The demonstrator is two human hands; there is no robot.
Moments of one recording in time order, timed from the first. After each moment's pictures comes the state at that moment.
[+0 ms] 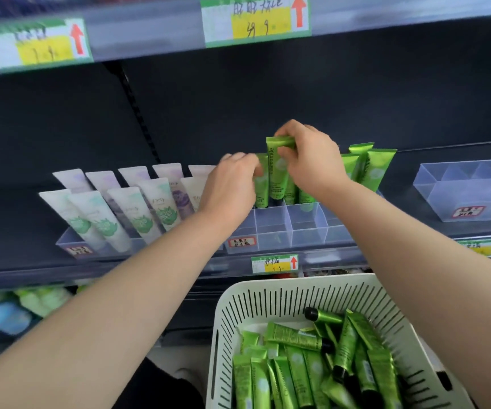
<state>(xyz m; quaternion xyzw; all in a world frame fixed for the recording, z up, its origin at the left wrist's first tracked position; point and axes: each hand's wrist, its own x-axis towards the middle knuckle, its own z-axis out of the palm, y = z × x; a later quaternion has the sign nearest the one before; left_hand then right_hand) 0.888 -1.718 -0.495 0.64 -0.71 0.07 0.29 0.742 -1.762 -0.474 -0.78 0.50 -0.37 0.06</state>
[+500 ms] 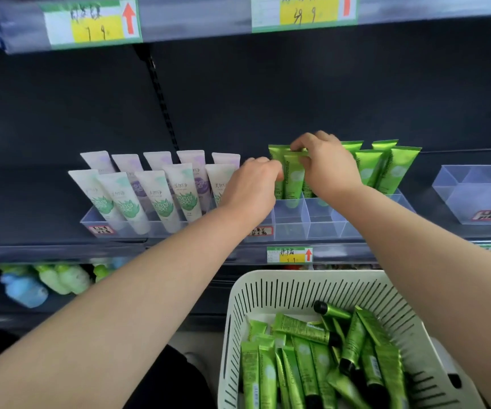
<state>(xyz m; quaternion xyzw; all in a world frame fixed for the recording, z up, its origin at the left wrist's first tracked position) 0.890 -1.700 -0.503 0.65 -0.72 0.05 0.24 0.750 -1.771 -0.503 -0.81 0.50 -0.30 -0.01</state>
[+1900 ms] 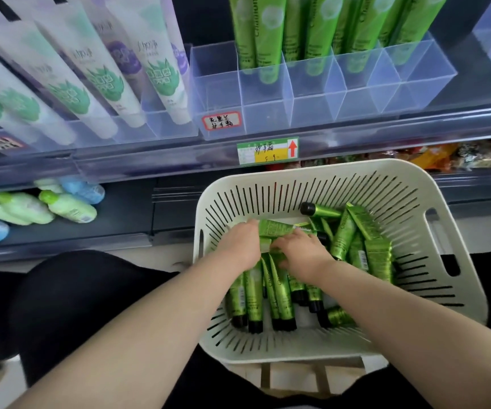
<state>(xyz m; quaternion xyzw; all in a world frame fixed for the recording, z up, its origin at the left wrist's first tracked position) 0.854 -1.604 -0.728 0.70 -0.64 -0.32 -0.06 0.712 -1.616 -0.771 -0.83 0.47 0.17 0.25</state>
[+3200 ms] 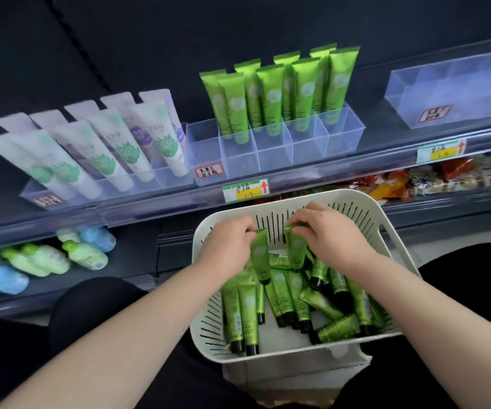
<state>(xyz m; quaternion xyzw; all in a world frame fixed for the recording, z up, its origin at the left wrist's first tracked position) 0.844 -1.593 -0.635 0.69 -0.68 -0.20 0.13 0.648 -1.609 -0.633 -0.80 0.53 -0.19 0.20</state>
